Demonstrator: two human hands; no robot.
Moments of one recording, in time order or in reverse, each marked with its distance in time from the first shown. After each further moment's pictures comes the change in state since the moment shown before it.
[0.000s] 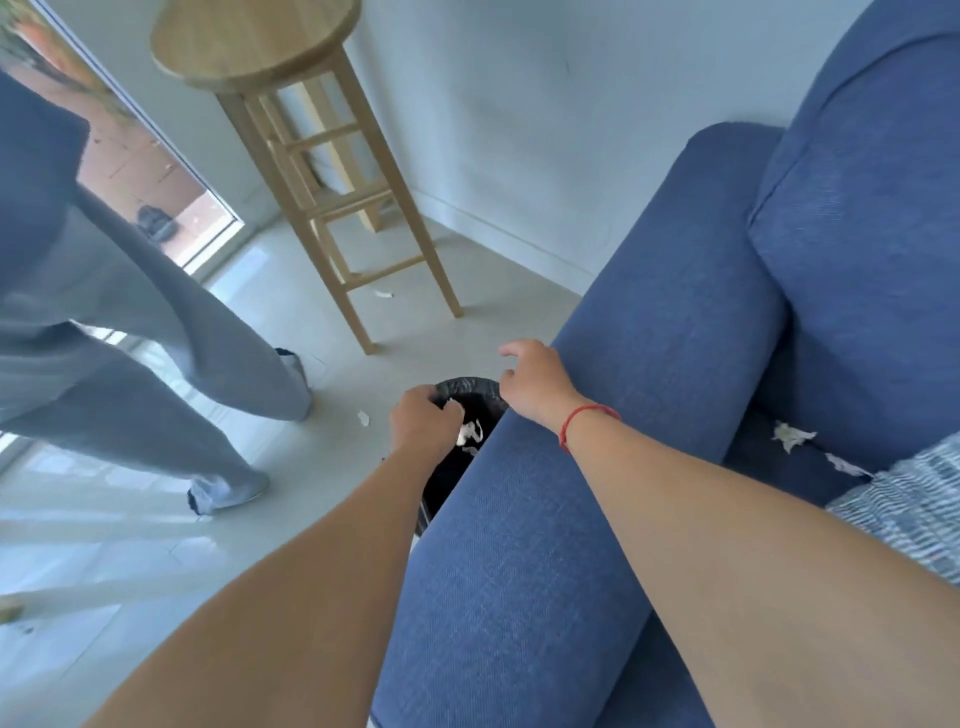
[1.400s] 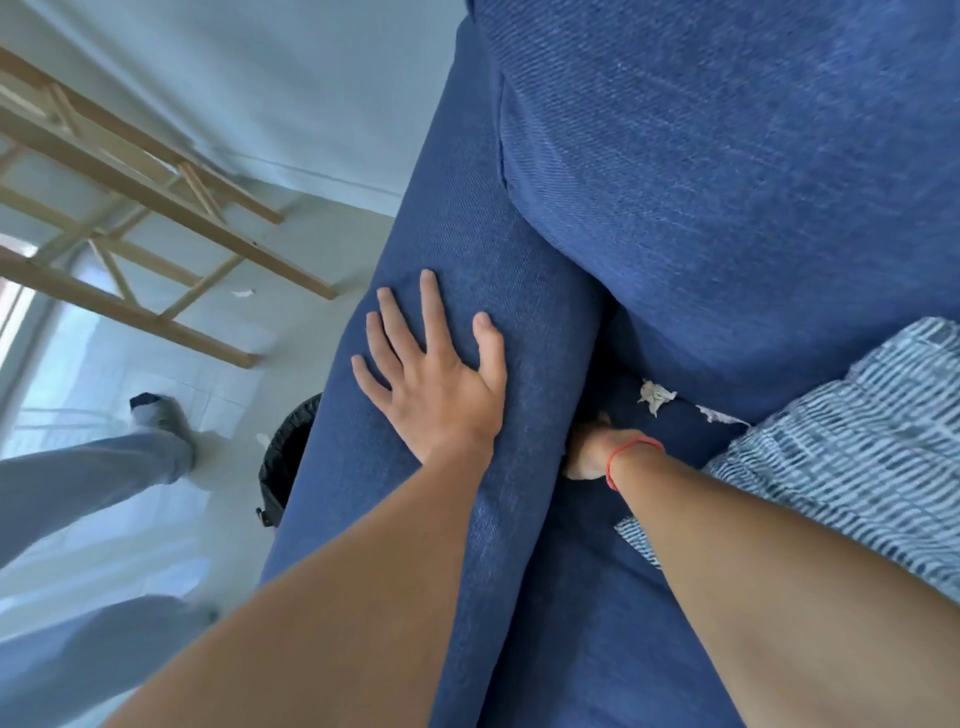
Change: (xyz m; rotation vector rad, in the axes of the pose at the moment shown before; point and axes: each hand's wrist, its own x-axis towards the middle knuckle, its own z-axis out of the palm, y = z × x) left_hand -0.038 0.160 0.233 0.475 0.400 0.488; right_hand 0.020 0.277 -0.102 -0.476 -0.573 0.413
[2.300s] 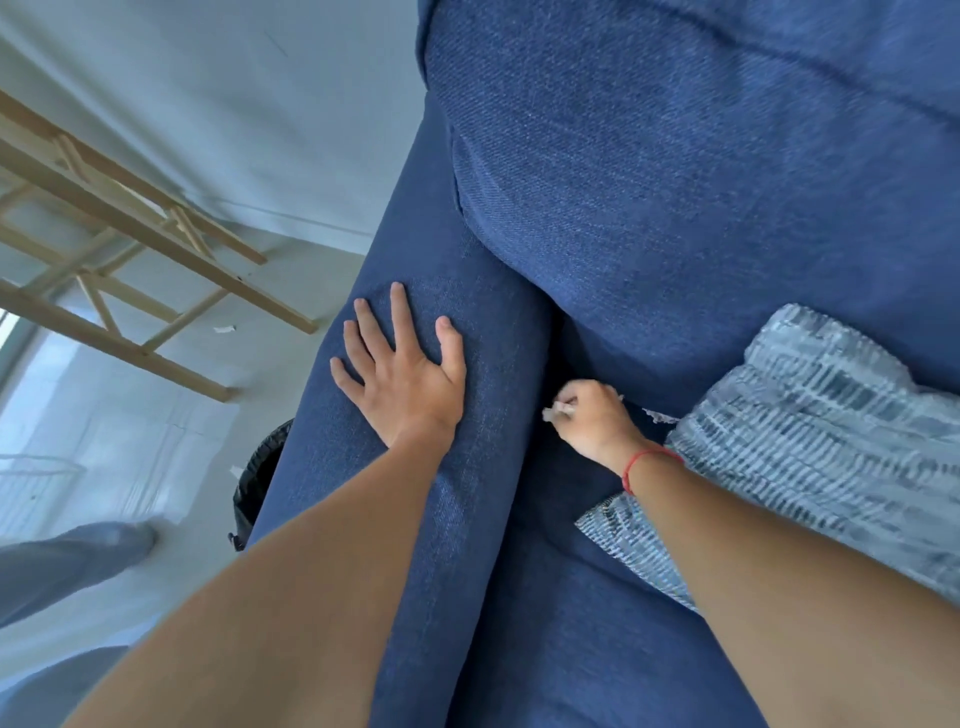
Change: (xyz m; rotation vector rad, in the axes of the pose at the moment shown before) left_hand 0.003 -0.001 -0.007 0.008 -0.079 -0.004; right_hand -0.043 0.039 -0.010 0.662 0.659 -0.062
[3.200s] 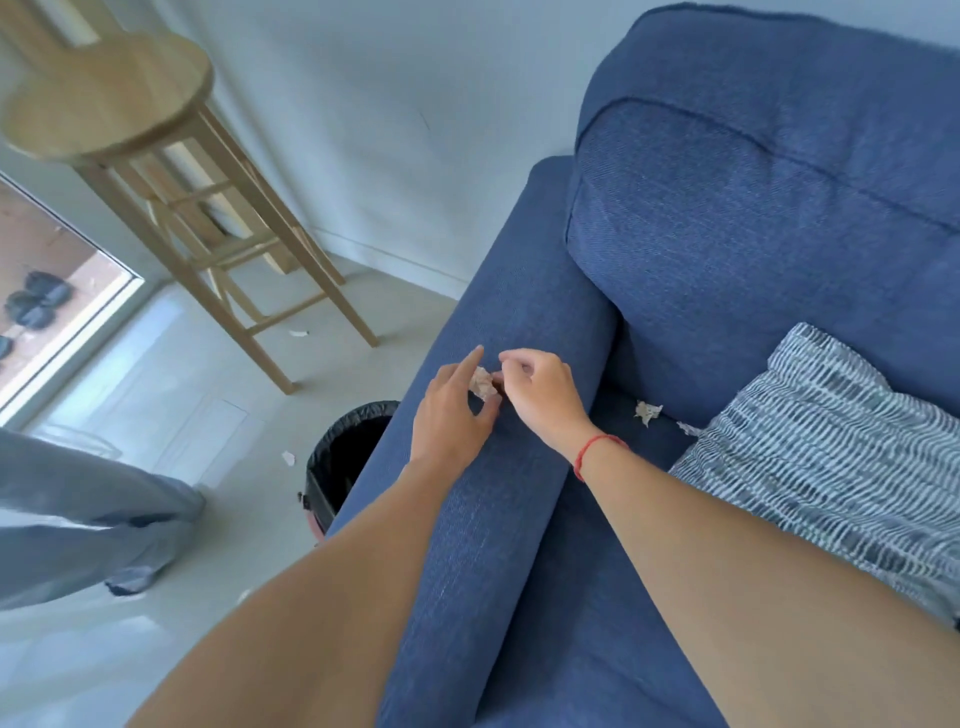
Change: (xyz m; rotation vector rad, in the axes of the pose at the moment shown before) left_hand -0.059 -0.109 -0.094 -0.453 -0.236 0.285; right_hand -0.127 -0.158 0.037 0.367 0.124 -0.261
